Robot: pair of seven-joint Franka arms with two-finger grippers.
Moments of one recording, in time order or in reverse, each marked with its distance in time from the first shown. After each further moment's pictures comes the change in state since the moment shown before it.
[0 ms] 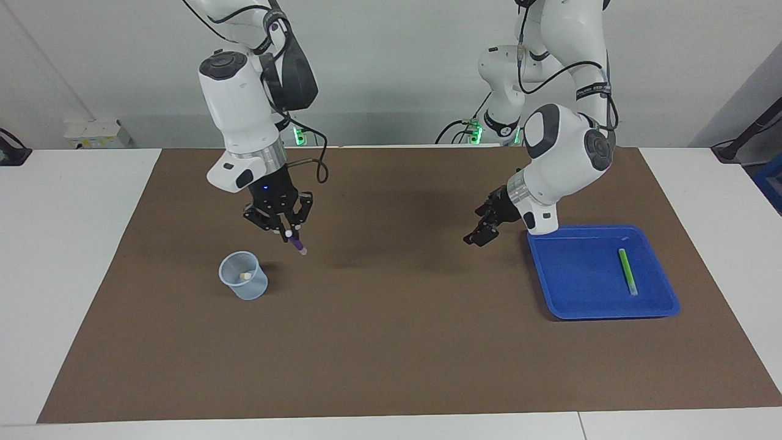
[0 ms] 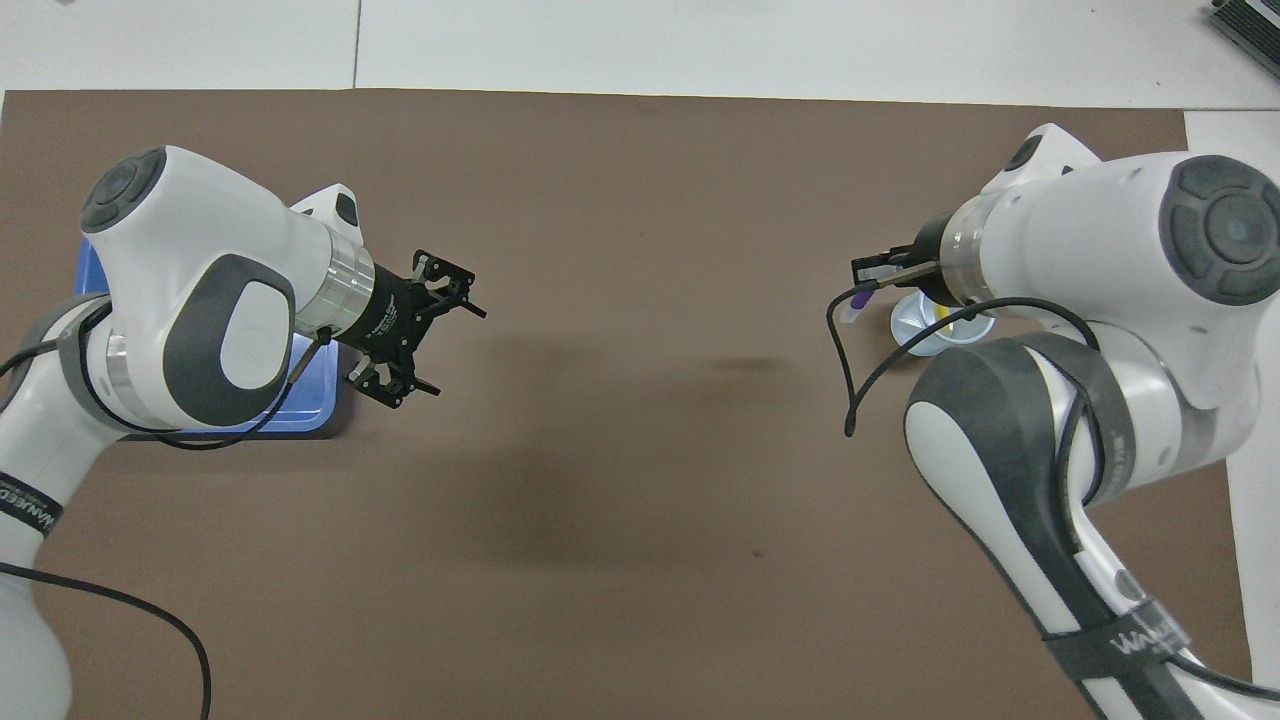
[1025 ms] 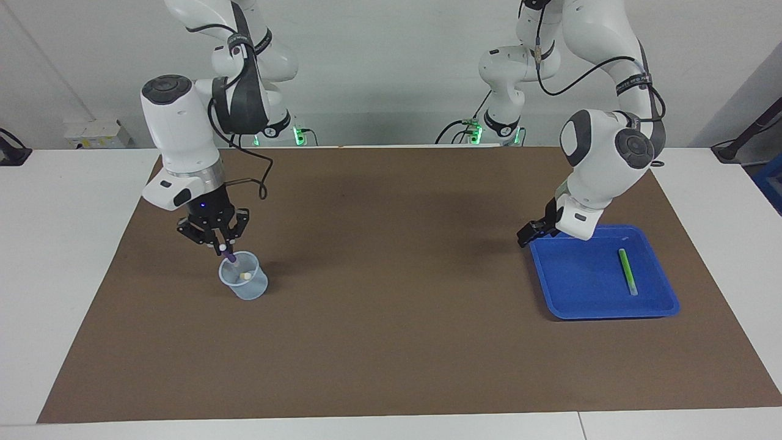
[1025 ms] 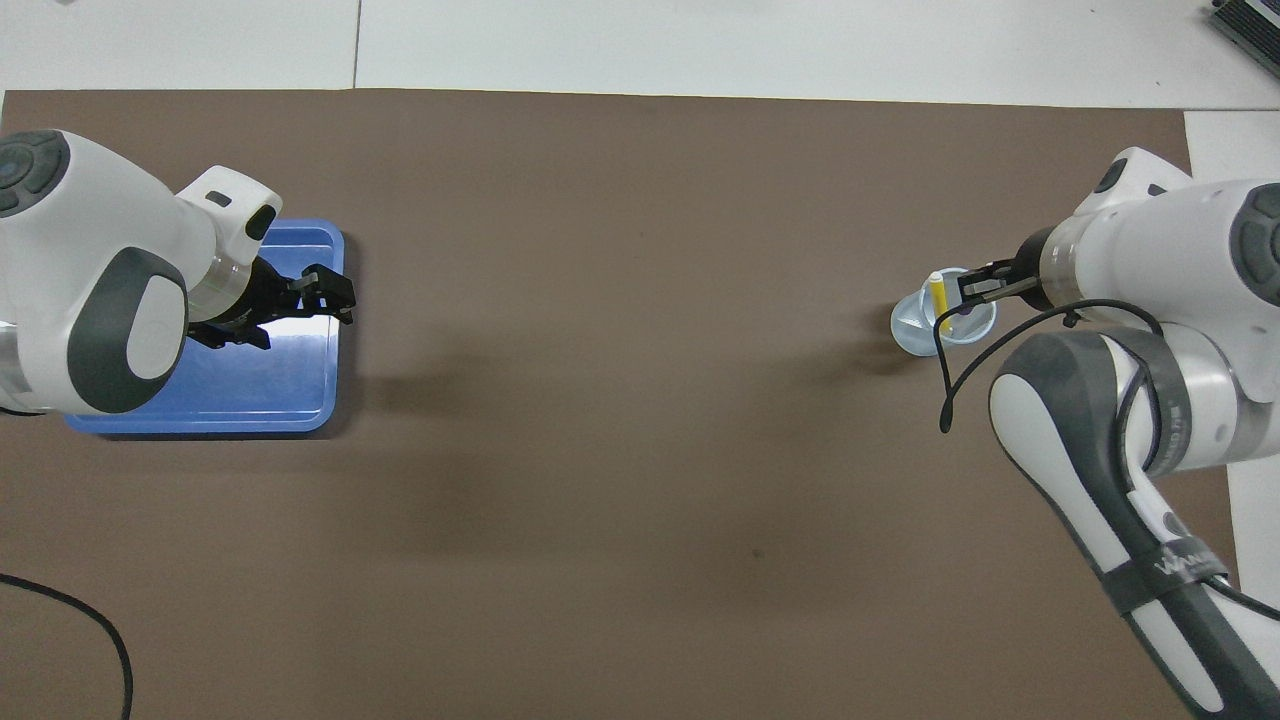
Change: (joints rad) left arm 0.150 0.000 0.005 -0.004 0.338 0.023 0.718; right arm -0.160 0.015 0.004 -0.131 -0.086 0.125 -0.170
